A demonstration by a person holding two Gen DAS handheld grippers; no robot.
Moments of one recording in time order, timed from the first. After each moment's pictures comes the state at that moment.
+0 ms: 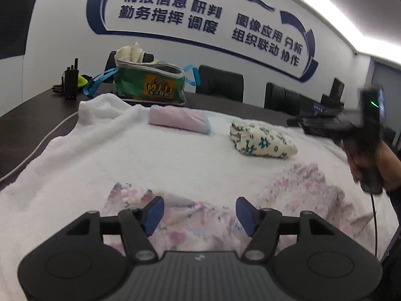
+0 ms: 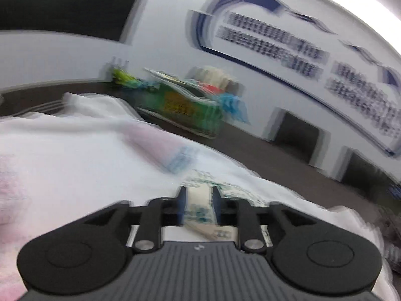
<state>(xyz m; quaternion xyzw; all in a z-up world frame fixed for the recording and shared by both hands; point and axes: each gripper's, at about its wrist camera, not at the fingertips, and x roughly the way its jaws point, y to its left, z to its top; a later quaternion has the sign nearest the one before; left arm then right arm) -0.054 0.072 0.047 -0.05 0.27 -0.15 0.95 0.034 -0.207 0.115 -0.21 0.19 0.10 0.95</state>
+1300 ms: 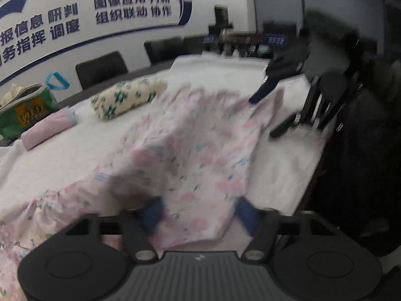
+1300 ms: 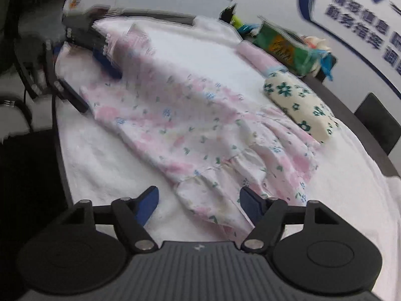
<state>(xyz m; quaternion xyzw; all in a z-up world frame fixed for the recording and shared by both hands) -0.099 -0.054 -0.003 0.18 0.28 -0.37 0.87 -0.126 -0.343 0.036 -0.28 0.29 0.35 0.85</state>
